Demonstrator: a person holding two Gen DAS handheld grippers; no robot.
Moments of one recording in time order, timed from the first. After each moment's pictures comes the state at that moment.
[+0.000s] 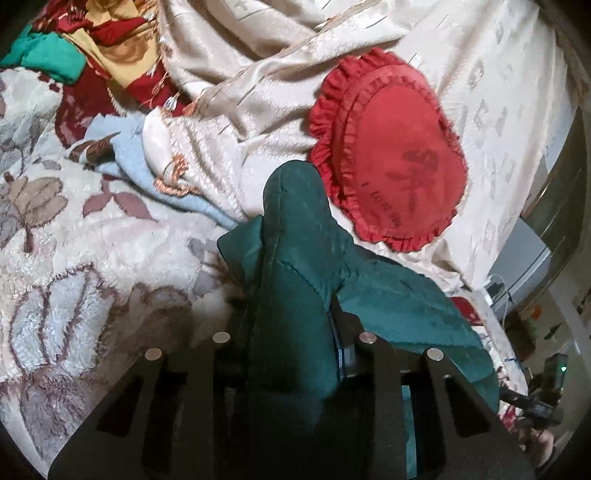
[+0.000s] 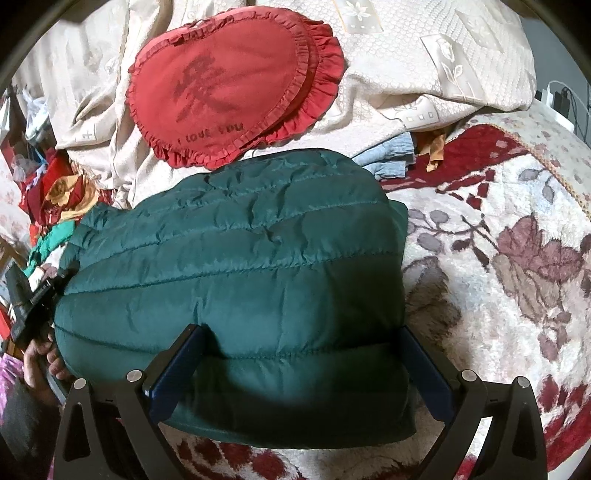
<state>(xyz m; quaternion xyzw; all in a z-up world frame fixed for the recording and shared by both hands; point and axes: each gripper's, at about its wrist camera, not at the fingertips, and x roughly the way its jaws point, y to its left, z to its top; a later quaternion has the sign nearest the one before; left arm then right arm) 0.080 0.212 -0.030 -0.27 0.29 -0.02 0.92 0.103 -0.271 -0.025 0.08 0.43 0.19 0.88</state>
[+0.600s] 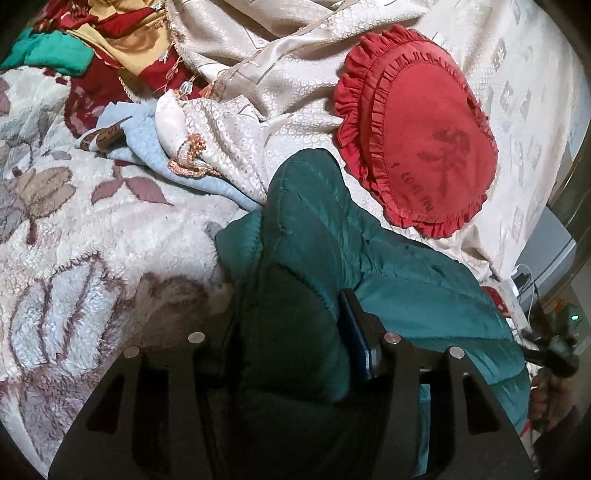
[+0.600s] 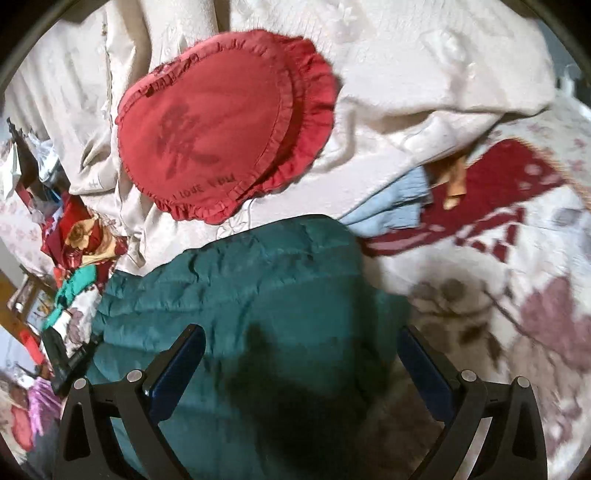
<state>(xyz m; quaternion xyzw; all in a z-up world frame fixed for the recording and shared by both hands) 0.089 0.208 -0.045 -0.25 0.32 0.01 0.91 0.207 -0.300 -0.011 0.13 0.43 0.24 0.86</state>
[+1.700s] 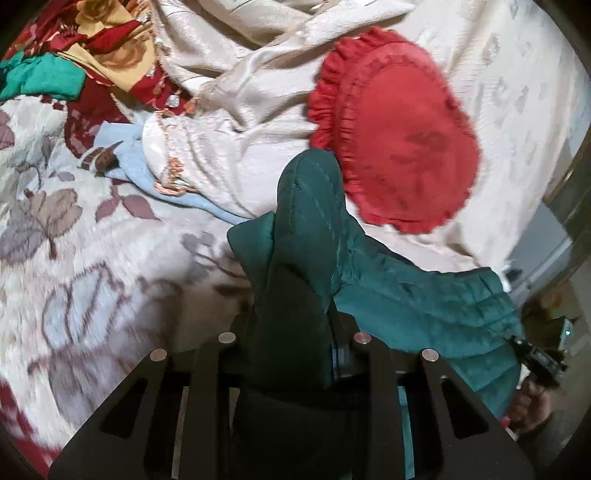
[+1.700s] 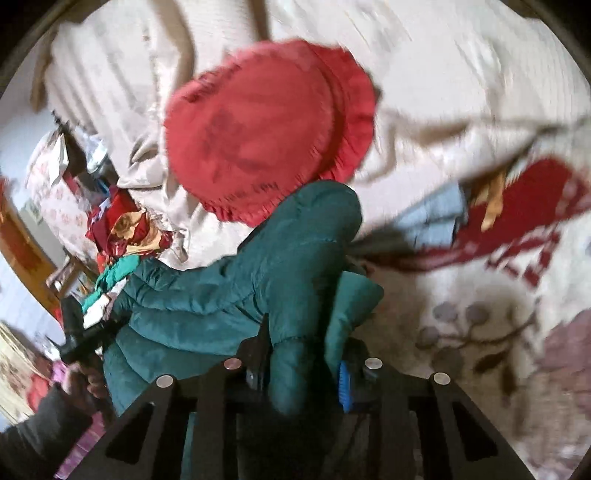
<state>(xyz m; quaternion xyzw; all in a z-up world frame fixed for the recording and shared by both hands) 0.069 0.177 0.018 -0.25 0.35 0.00 0.90 0.191 -0.323 0.008 0.14 0.37 0.34 0.86</state>
